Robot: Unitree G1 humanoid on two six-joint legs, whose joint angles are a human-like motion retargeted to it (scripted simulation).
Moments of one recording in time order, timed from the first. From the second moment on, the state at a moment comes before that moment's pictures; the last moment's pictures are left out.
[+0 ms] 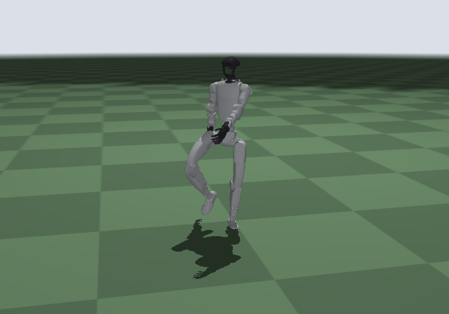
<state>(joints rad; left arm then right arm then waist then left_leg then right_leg) -0.78 0.17 0.03 1.29 -0.21 -0.03 0.07 0.26 -0.28 -0.12 1.70 -0.74 0.10 -0.20 -0.43 0.08 0.16 0.07 0.15 0.33 0.18 -0.30 0.02 -0.77 -0.35 -0.48 1.59 0.08 -0.24</state>
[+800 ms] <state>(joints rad) -0.16 0.21 0.12 1.45 -0.04 -0.06 -0.06 -0.02 -0.14 -0.08 1.37 -0.63 -0.03 0.07 0.00 -0.05 -0.12 0.09 0.03 0.65 0.06 -0.28 -0.08 -0.05 -0.10 -0.17 0.03 0.07 0.04</state>
